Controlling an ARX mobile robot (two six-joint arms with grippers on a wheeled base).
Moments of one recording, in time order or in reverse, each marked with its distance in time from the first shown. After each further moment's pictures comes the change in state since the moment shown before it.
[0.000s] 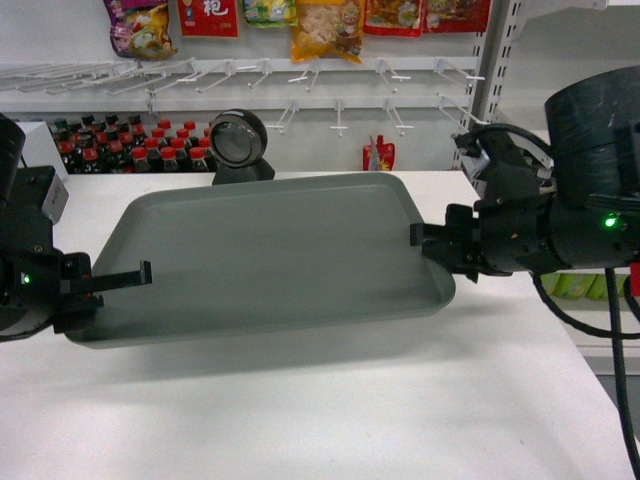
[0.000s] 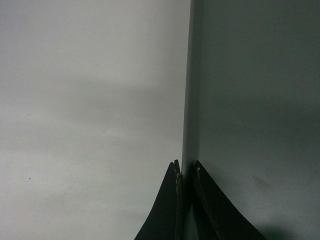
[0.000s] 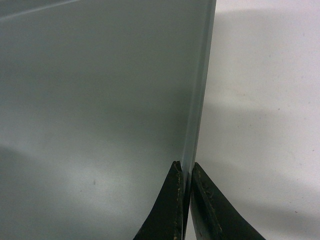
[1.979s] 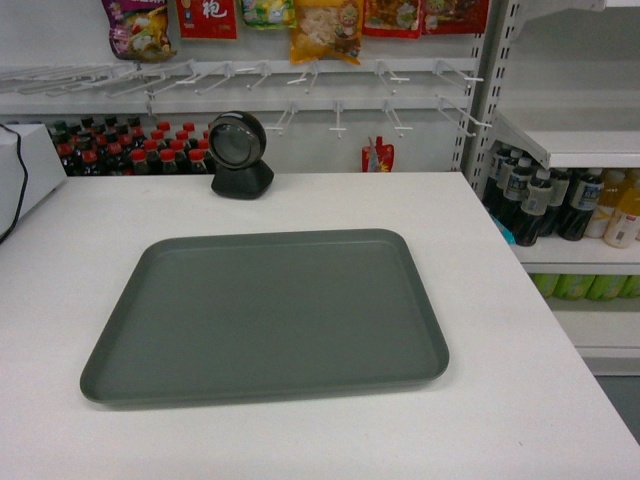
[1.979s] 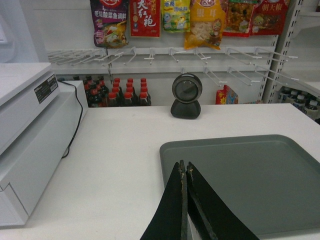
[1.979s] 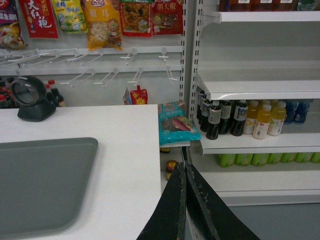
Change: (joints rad) left arm 0.098 -1.379 -0.806 0.237 0.246 0.227; right arm -0.227 -1.507 -1.143 0.265 0.340 -0.176
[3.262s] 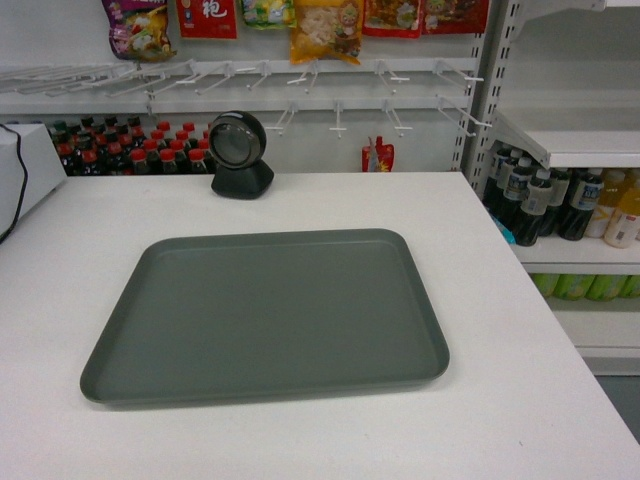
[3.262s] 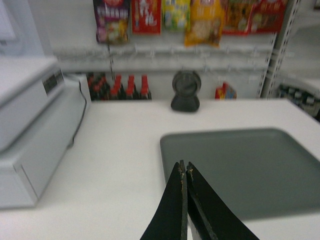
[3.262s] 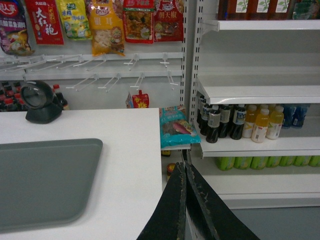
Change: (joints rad) left arm 0.000 -0.468 0.000 -0.493 -0.001 0.000; right arm 0.000 -0.450 -0.001 -0.430 0.000 0.000
